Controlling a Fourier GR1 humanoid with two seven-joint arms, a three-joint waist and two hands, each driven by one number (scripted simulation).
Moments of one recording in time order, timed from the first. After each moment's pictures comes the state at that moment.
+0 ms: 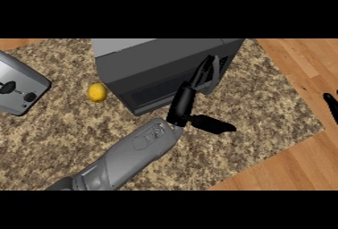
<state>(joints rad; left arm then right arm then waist) -0.89 0.00 -0.82 -0.85 0.61 0.64 -0.50 0.01 -0.45 -0.19 -1.67 -0.60 0.63 -0.41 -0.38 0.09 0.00</state>
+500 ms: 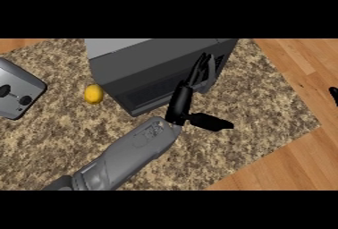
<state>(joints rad) -0.91 0.01 -0.84 -0.82 0.67 0.67 -0.56 -0.02 -0.48 -0.20 -1.66 -0.65 0.63 -0.37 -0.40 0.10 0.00</state>
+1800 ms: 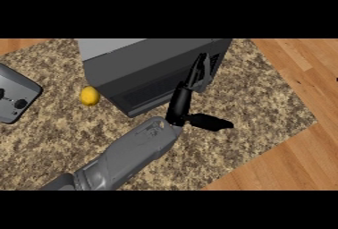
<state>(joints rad) -0.93 0.01 -0.89 -0.78 0.80 0.69 -0.69 -0.09 -0.55 -0.21 -1.63 -0.76 0.66 -0.29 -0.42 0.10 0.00</state>
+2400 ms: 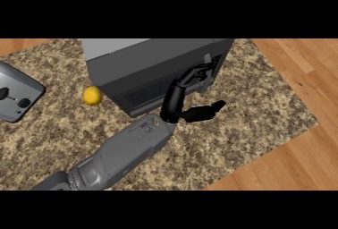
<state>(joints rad) -0.93 0.04 -0.91 -0.76 0.83 0.67 -0.72 -0.11 -0.58 -0.21 -1.63 -0.80 0.67 -0.26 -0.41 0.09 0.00</state>
